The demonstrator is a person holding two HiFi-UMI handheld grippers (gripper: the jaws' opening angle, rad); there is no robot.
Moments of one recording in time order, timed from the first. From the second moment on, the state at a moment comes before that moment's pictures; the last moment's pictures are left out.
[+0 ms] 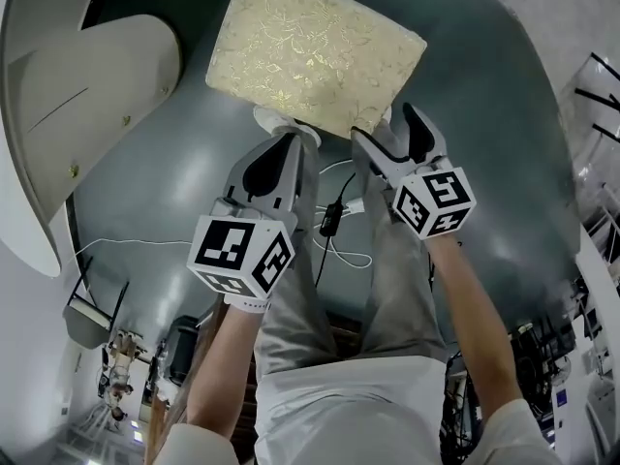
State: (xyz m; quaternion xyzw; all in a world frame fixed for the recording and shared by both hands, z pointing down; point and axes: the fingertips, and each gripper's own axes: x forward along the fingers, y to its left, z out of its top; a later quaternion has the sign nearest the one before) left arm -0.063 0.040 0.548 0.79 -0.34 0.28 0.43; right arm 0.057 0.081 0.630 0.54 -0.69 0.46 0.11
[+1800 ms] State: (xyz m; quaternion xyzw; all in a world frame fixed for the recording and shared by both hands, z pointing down) left arm -0.124 0.018 0.717 0.66 -0.45 0.27 0.54; right arm 0.058 0.092 0.739 0.57 -0.57 0.57 0.13
